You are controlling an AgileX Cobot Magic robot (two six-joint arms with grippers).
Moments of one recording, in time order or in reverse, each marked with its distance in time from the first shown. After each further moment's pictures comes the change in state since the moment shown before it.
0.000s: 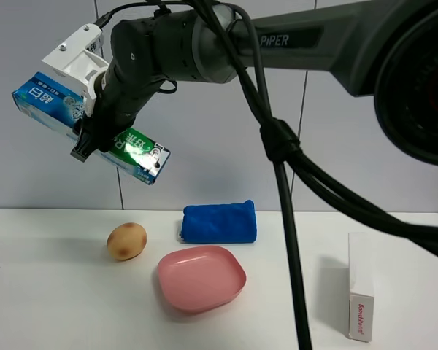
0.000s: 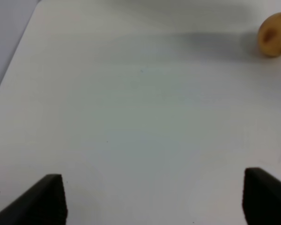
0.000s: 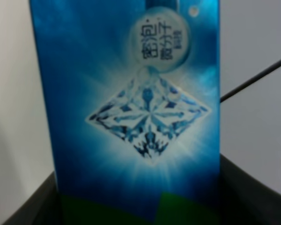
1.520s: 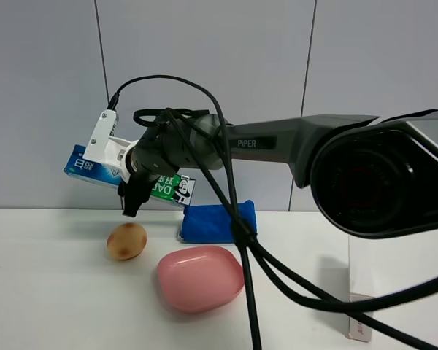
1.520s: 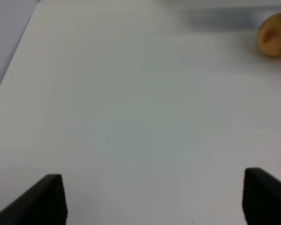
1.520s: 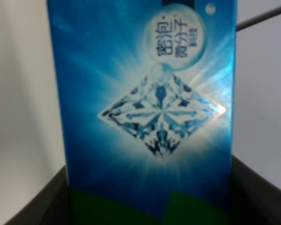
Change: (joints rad) left arm 0.000 0.000 0.000 0.000 0.000 0.000; right arm -0.061 0.213 0.000 -0.440 -0.146 0.172
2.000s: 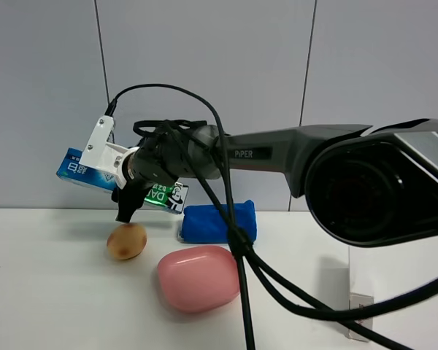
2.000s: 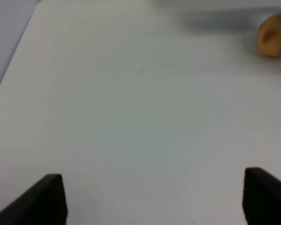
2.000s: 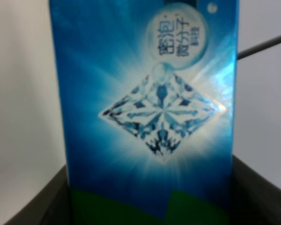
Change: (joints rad) left arm 0.000 0.000 0.000 0.000 0.000 0.000; right arm 0.000 0.034 0.000 0.025 -0.072 0.004
